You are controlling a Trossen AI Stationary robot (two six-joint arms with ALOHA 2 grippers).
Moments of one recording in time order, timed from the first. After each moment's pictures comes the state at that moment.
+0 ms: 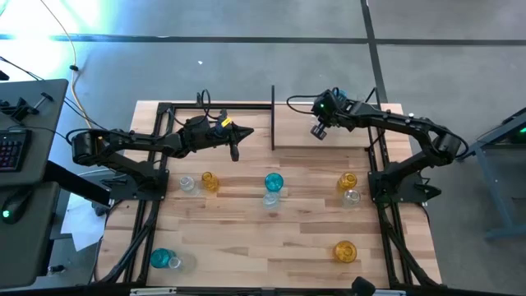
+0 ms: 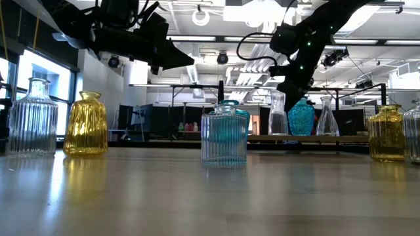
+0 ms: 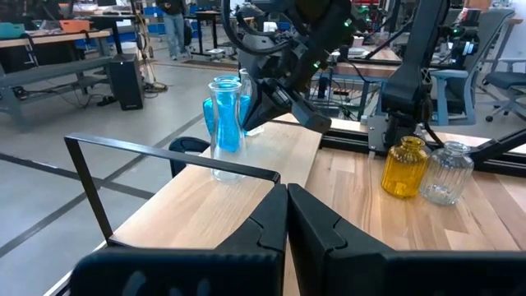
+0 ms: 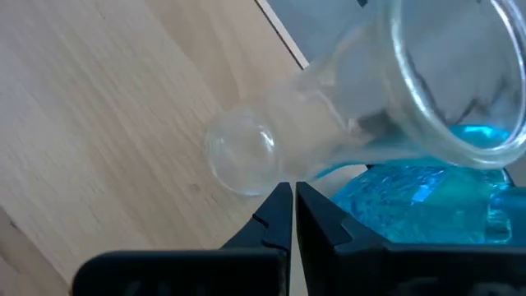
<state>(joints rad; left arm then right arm) 0.35 1.33 0.57 0.67 0.03 0.00 -0.63 1.43 0.97 -0.54 0.34 -0.16</state>
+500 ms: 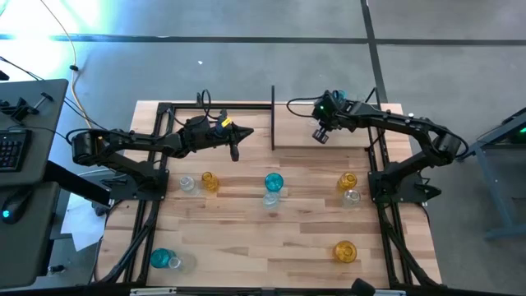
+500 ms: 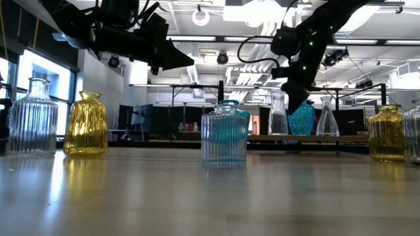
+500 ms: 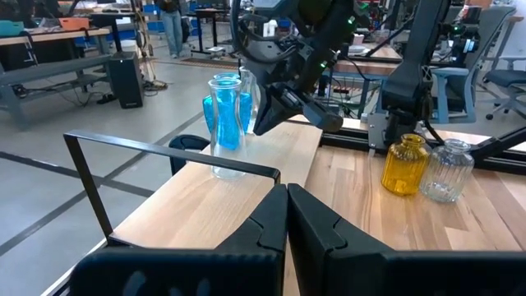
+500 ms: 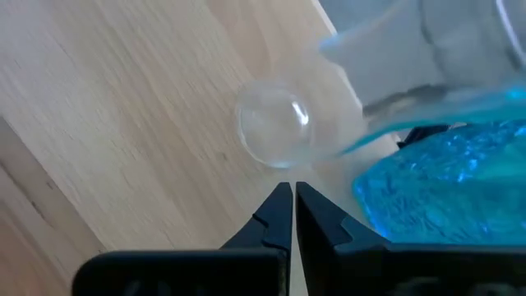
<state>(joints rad) 0.35 1.33 0.57 0.66 0.03 0.00 -0.63 1.43 0.97 -0.61 0.28 -0.16</state>
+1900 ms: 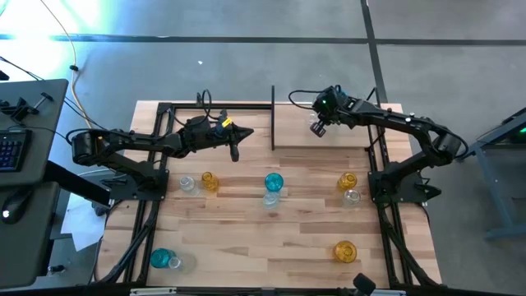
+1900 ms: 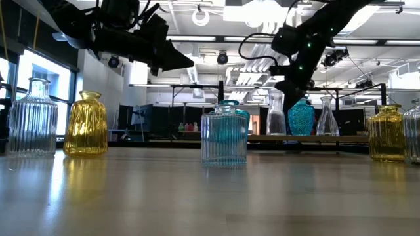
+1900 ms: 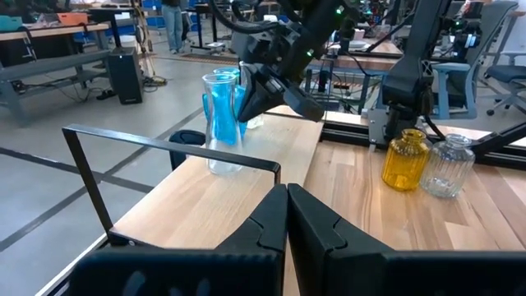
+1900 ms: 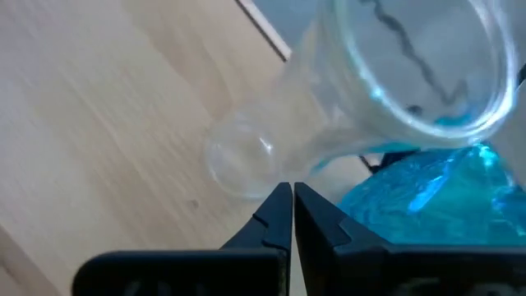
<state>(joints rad) 0.35 1.33 0.57 0.65 0.03 0.00 -0.67 1.43 0.97 -0.50 0.27 -0.13</state>
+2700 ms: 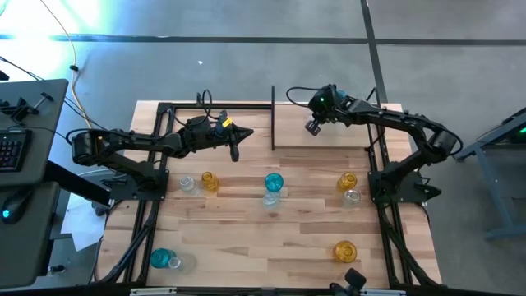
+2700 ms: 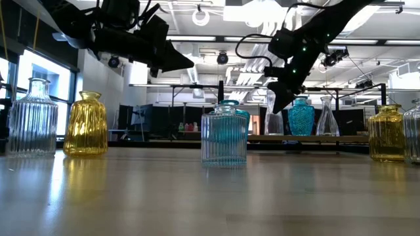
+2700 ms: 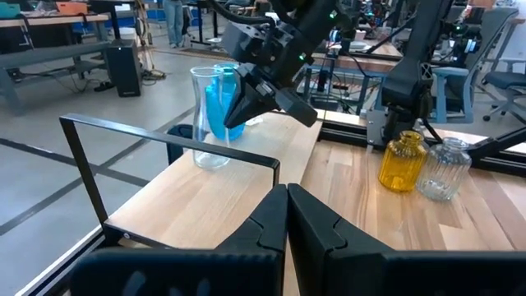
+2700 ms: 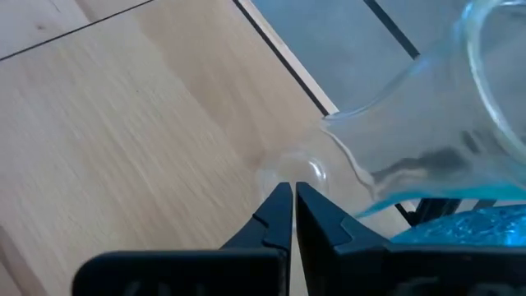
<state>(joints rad) 0.35 1.33 0.57 0.64 0.03 -0.03 -0.69 1.48 0.97 -0.38 0.17 -0.16</state>
